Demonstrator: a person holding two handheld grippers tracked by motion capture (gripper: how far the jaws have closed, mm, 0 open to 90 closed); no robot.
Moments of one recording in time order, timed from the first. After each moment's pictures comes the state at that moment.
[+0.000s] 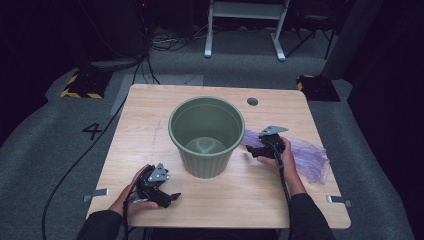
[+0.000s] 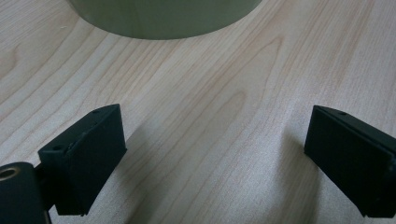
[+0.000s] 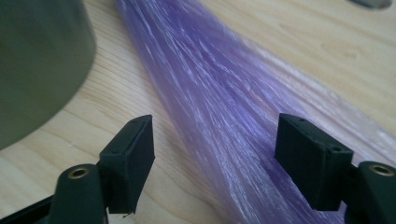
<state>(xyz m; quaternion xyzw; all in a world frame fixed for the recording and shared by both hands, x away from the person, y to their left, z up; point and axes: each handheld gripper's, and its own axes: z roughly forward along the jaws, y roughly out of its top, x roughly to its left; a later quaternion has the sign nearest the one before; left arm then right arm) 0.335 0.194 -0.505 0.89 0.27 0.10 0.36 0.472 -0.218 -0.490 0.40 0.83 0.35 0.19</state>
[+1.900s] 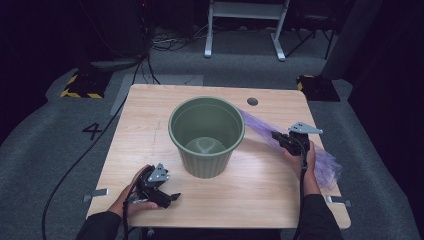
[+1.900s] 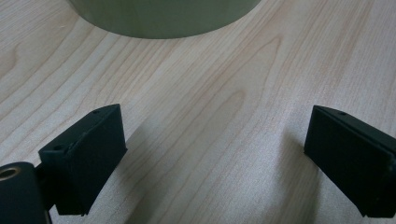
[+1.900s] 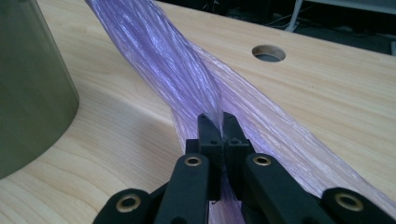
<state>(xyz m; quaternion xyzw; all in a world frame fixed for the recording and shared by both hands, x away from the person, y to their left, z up) 0.334 0.194 -0.505 0.89 0.27 0.10 0.36 0.453 -0.282 -0.452 0.41 0.76 0.45 0.24</state>
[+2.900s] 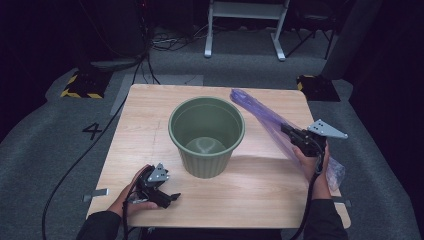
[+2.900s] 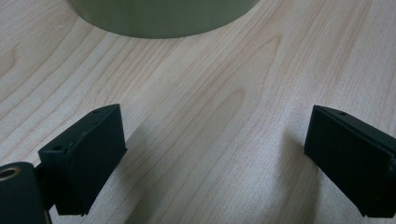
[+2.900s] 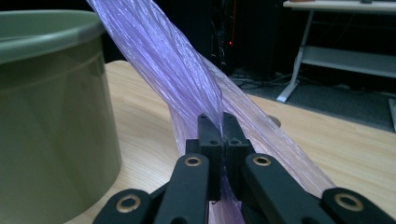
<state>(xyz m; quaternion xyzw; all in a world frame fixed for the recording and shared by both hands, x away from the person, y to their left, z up) 0.334 0.194 -0.505 0.89 0.27 0.10 0.36 0.415 -0.294 -0.399 0.37 0.71 0.54 0.27</state>
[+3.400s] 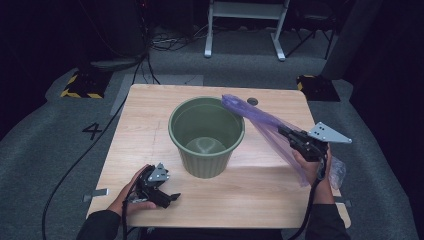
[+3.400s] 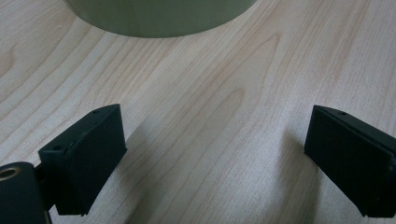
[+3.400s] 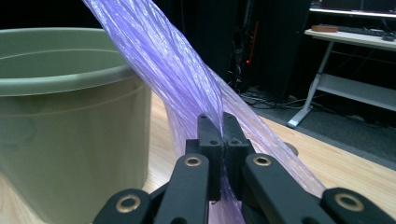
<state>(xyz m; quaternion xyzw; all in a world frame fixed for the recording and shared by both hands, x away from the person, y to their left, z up) 0.336 0.194 -0.504 0.89 0.26 0.10 0.35 0.391 -0.280 -0.376 0.30 0.72 0.55 0.29</state>
